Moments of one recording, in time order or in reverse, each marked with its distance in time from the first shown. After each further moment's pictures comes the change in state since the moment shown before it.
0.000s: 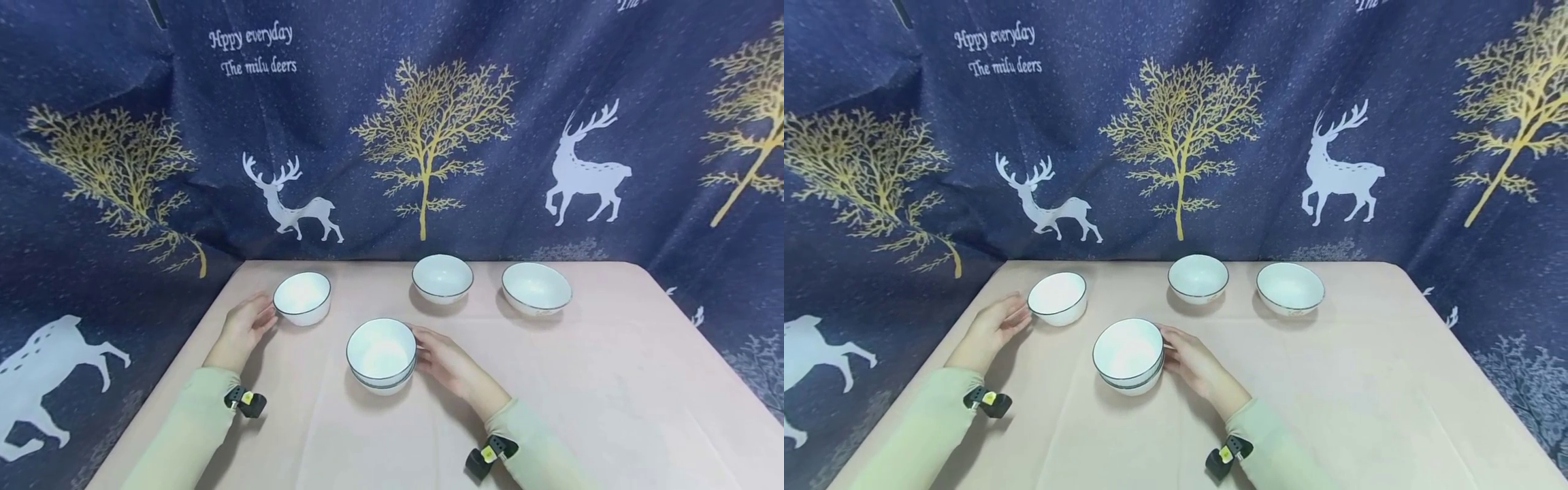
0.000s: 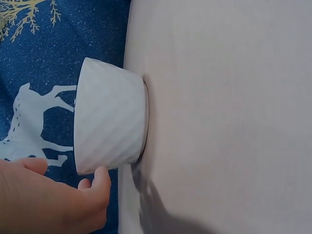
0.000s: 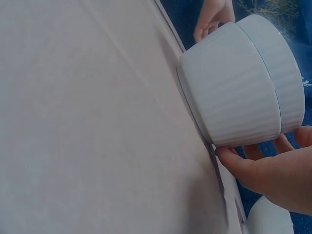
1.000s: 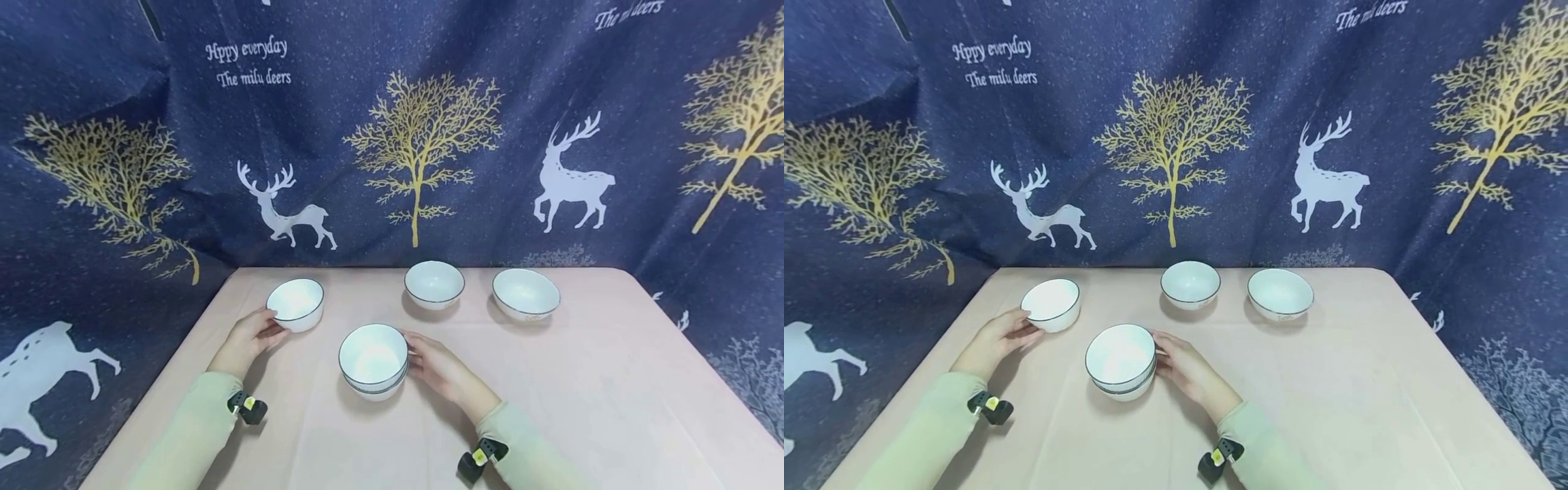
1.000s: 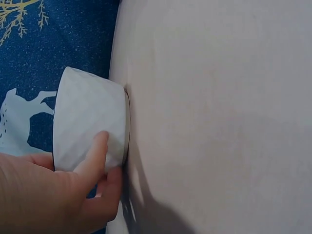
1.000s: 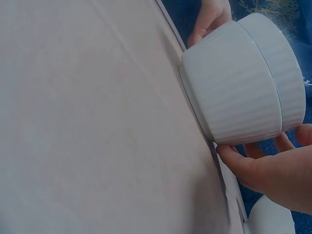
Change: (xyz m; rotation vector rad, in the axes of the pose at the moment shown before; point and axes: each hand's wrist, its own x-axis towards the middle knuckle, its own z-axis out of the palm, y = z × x) left_hand 0.006 -0.013 0.009 -0.082 -0.132 -0.118; right_hand -0.001 0.003 -0.001 0.007 -0.011 -0.022
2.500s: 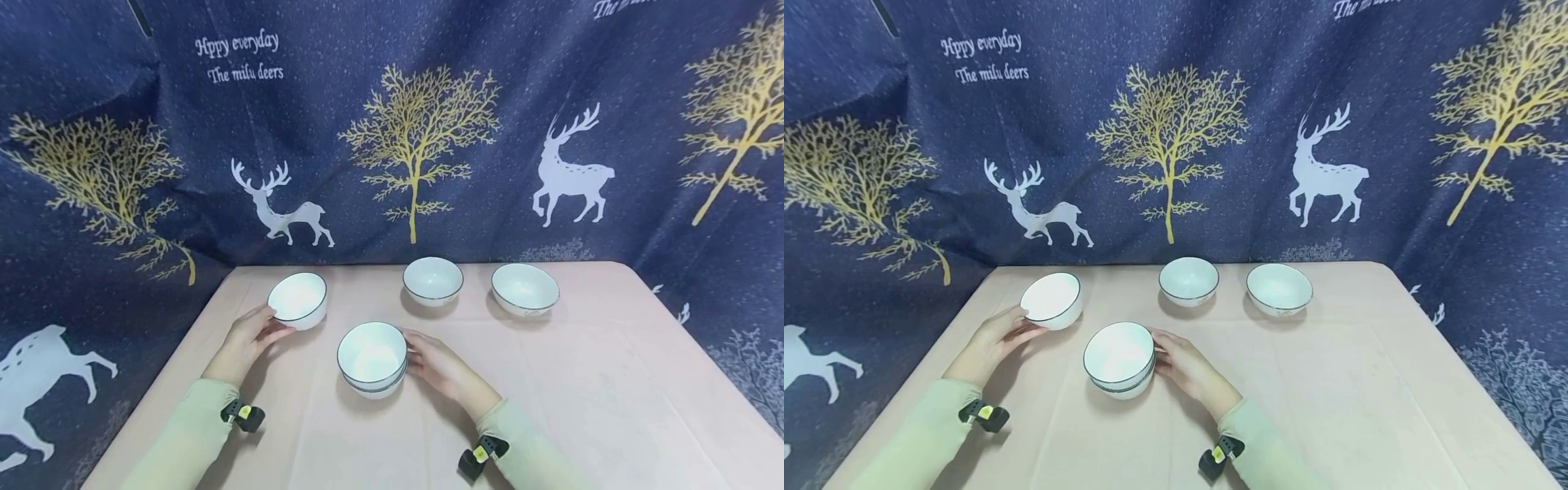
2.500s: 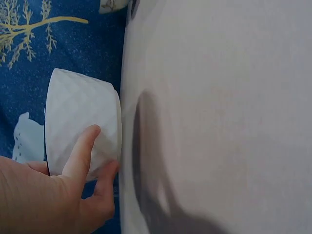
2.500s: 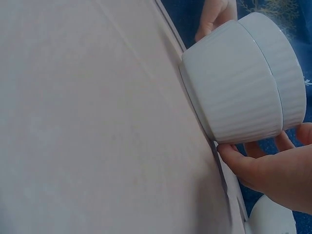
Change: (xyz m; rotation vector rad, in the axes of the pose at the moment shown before) left_hand -0.022 -0.005 0.008 0.081 -0.012 0.105; right_hand -0.001 -0.001 -0.002 -0.022 -0.007 0.013
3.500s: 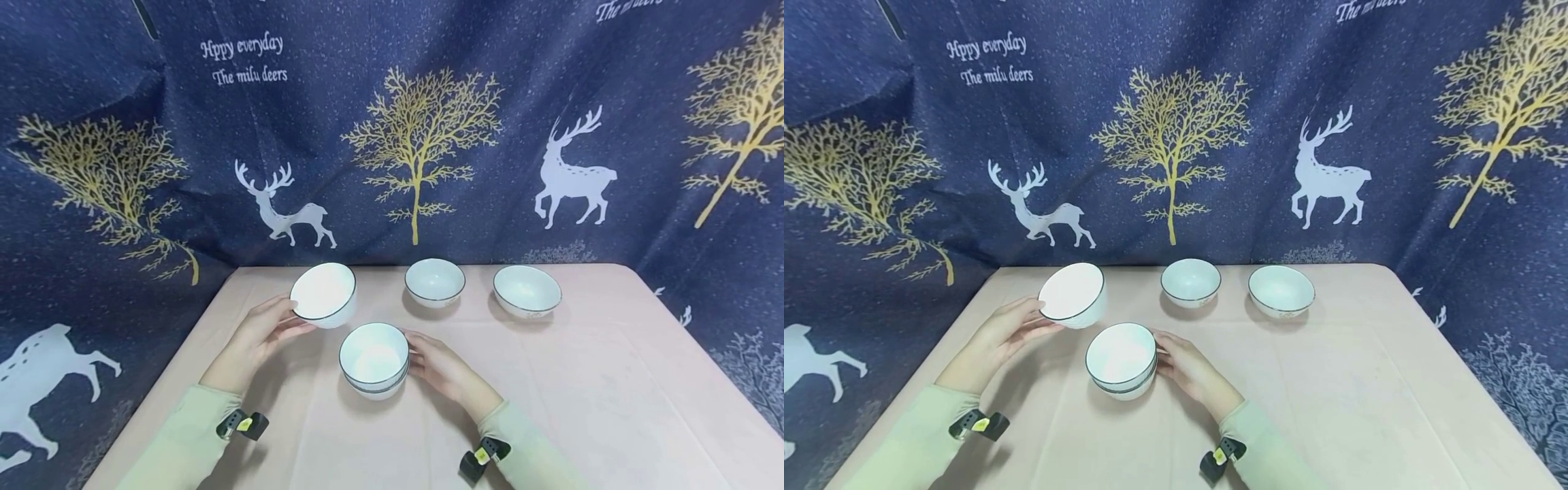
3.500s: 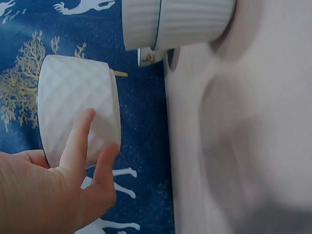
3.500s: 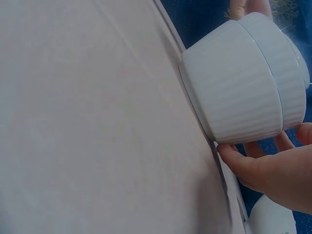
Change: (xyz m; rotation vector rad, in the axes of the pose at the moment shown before) left_hand -0.039 0.015 0.033 0.017 -0.255 0.147; right_hand -0.001 0.001 0.001 0.003 0.020 0.006
